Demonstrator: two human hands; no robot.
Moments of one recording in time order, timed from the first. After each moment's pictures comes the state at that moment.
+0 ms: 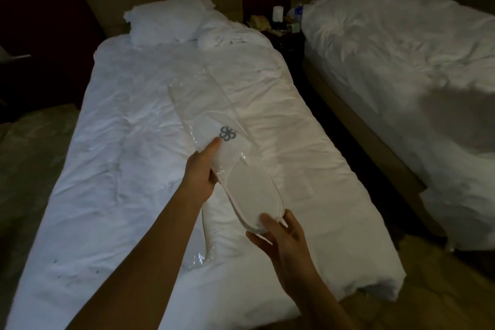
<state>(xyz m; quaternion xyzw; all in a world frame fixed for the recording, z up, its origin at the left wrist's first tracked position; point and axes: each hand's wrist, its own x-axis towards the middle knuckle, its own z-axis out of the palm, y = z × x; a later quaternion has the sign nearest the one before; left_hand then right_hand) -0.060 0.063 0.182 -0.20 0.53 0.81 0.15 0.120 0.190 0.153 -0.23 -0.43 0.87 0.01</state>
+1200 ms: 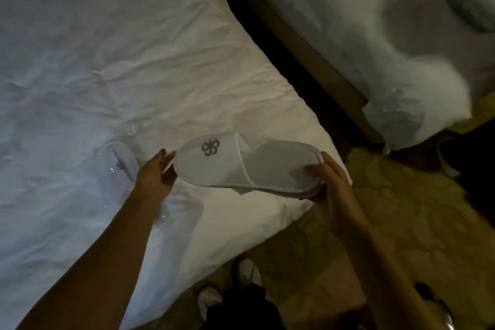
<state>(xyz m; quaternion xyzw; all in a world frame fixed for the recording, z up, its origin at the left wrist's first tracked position) -0.024 0.077 0.023 -0.33 0.49 0.77 0.25 0.195 0.328 0.124 -0.29 -0.54 0.78 0.10</state>
